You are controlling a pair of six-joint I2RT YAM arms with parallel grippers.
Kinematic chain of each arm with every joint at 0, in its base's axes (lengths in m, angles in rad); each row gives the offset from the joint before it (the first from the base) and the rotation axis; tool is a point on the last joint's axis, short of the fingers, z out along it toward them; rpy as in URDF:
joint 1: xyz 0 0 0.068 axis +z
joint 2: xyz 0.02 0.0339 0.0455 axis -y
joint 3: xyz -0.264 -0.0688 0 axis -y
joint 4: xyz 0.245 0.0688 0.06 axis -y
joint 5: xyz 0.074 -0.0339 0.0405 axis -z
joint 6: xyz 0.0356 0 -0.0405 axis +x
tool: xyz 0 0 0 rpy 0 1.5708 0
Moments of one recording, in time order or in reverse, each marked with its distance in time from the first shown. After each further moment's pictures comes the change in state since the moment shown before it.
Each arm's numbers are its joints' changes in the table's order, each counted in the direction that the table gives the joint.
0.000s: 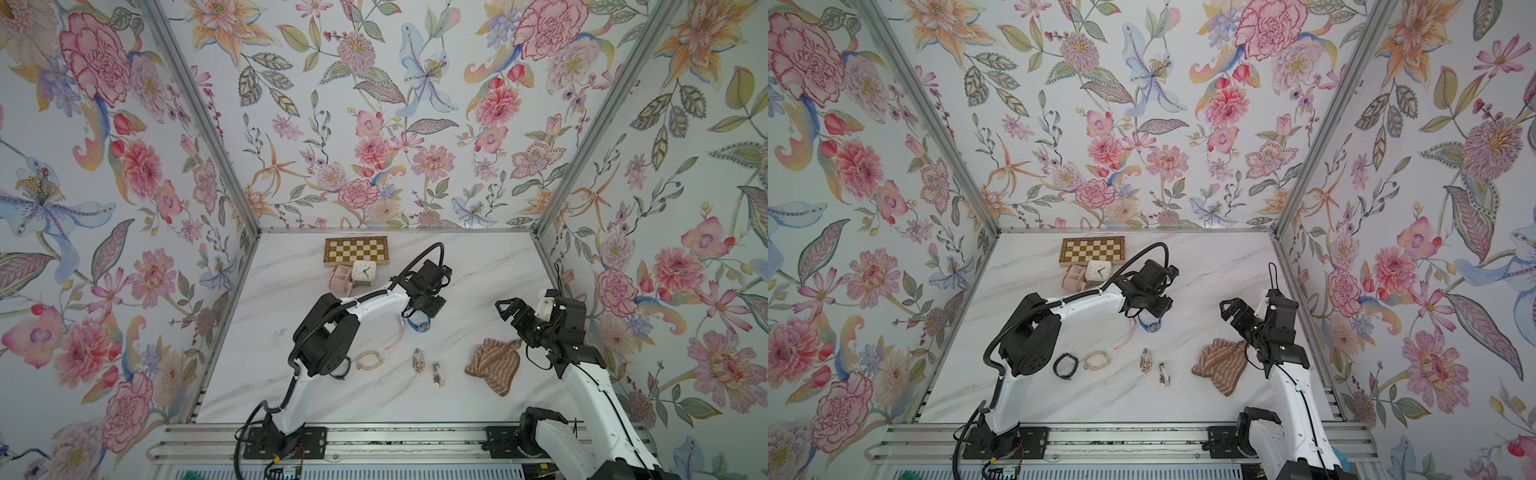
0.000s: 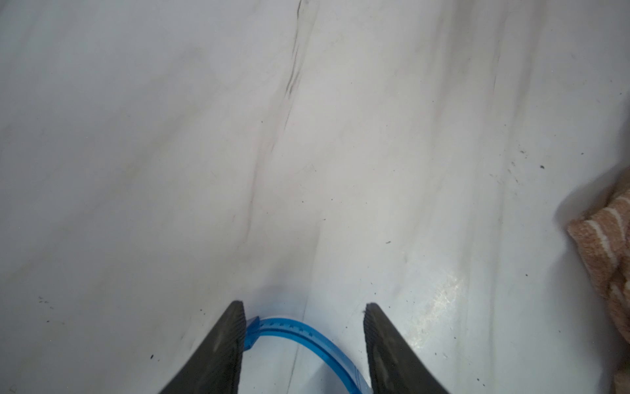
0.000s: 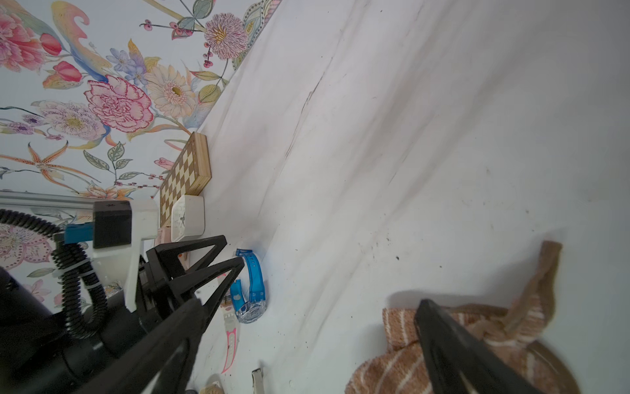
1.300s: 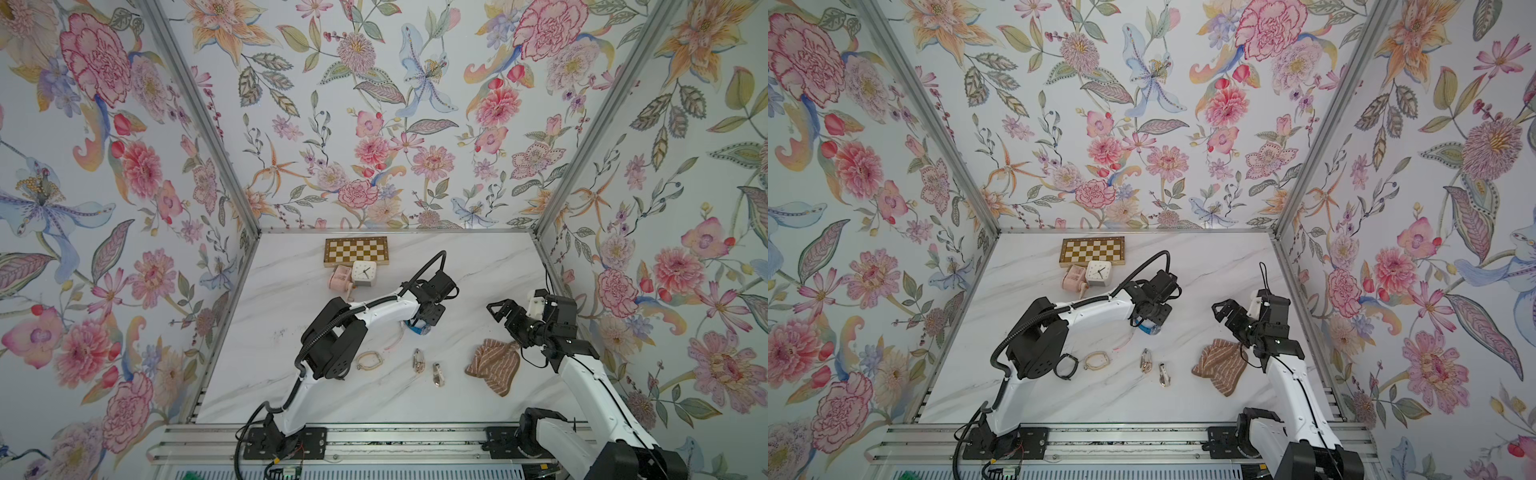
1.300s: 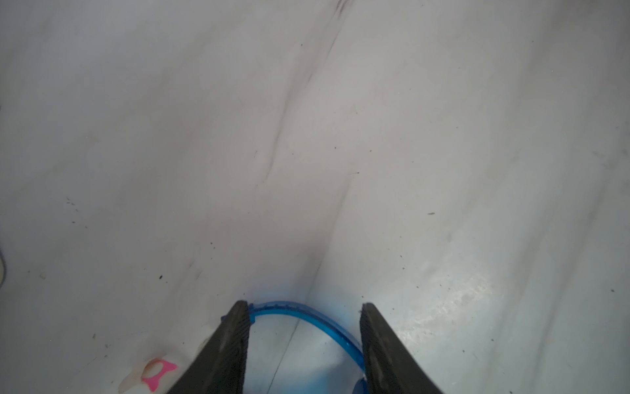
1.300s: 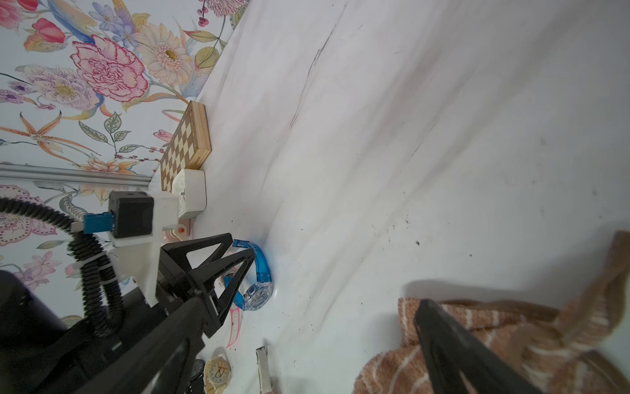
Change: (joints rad) left arm -0.062 -0.011 0.033 -0.141 -0.210 -0.170; right arm 0.045 -0.074 0.000 0.018 -0.047 -0.001
